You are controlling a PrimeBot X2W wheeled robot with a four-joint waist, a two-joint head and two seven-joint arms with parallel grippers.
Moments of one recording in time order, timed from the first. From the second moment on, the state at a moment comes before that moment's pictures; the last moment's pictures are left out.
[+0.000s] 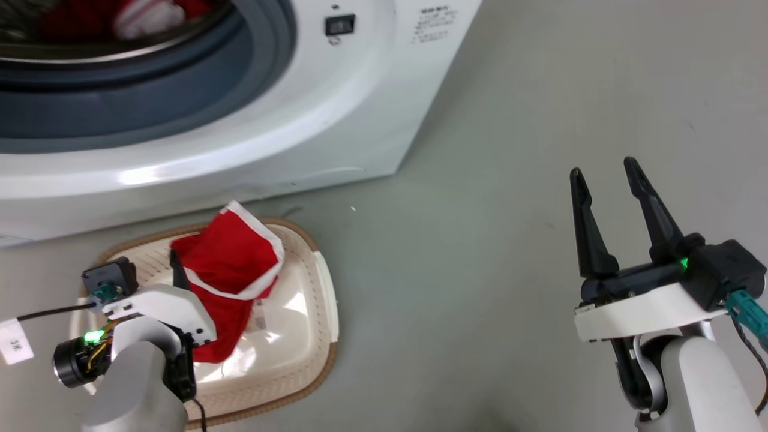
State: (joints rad) left arm -0.53 0.24 -0.10 0.94 -0.46 0.15 -0.26; right arm -0.24 -0.07 0.08 0.03 0.14 0.13 -0.23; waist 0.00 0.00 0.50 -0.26
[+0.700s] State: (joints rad) left arm -0.46 0.23 -0.03 0.59 -0.27 0.12 -0.26; right arm -0.14 -0.05 0.08 -0.05 0.13 0.13 -0.17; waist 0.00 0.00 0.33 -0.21
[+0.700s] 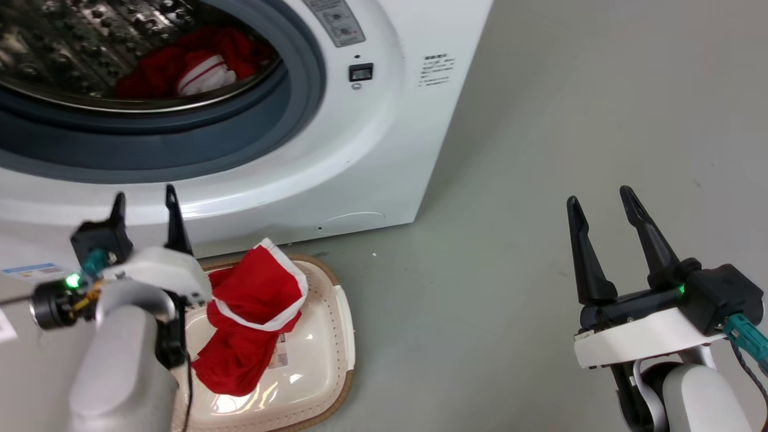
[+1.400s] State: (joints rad) left arm -0.90 0.51 -0.04 0.71 -0.23 0.06 0.06; right arm -0.21 -0.05 0.14 0.04 0.26 0.13 -0.25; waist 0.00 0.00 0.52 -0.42
